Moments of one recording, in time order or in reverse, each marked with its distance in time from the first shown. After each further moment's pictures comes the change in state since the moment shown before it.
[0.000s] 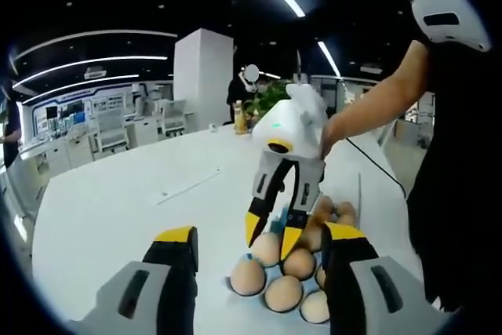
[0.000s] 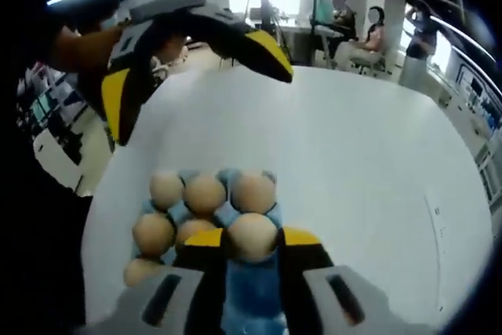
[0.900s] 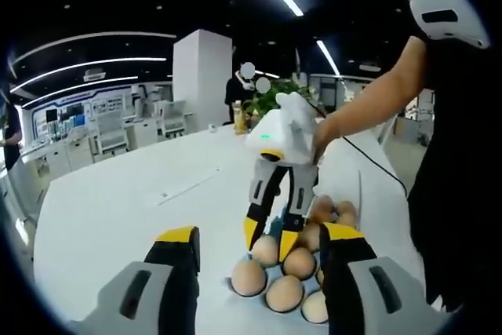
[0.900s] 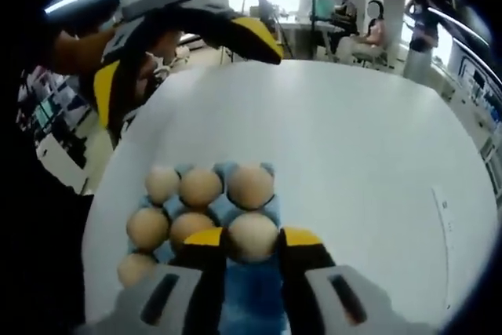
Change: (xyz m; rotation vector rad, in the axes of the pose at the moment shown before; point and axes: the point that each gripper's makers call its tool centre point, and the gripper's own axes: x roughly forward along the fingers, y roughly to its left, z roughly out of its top) left arm 0.001 -0.002 0.001 0.015 -0.001 -0.001; right arm 0.002 -0.003 -0.007 0.026 -0.018 0.032
